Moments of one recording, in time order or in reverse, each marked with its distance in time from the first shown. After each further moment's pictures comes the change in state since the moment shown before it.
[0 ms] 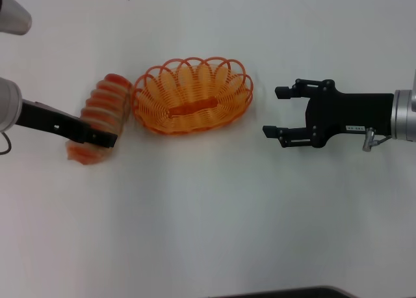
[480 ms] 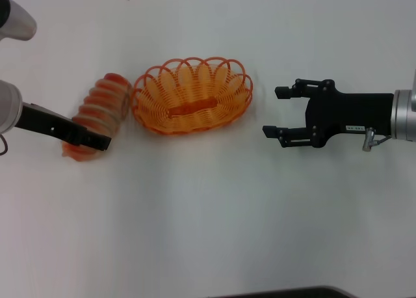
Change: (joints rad) left arm 0.007 0.000 0.048 0.005 0.047 -0.035 -0.024; right arm 0.000 0.000 0.000 0.000 0.000 0.000 0.000
